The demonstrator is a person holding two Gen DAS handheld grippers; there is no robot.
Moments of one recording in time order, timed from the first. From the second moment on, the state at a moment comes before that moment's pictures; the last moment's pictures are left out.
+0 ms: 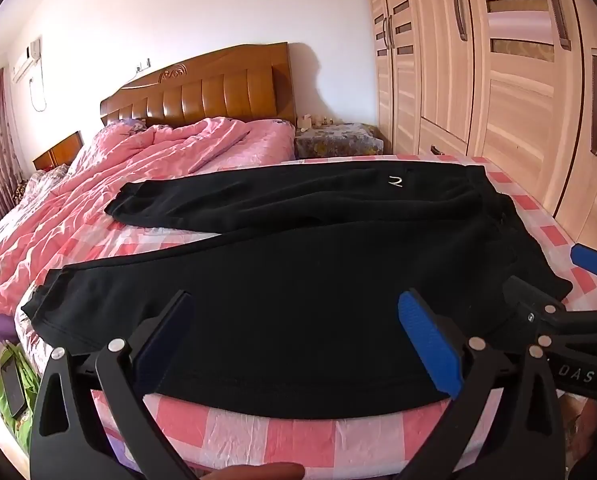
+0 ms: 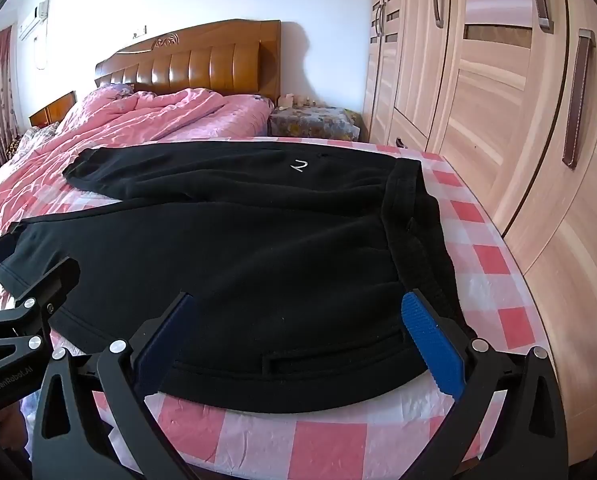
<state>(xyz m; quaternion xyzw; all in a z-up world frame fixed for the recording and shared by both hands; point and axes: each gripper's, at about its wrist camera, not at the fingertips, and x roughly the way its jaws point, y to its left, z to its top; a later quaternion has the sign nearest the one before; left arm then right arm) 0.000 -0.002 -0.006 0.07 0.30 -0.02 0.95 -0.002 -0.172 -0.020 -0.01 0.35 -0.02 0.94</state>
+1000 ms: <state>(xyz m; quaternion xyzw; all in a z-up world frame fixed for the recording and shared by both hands) 0.002 0.012 -0.016 0.06 0.32 -0.02 0.95 -0.002 -0.175 -0.024 0.00 0.35 -0.02 0.94</state>
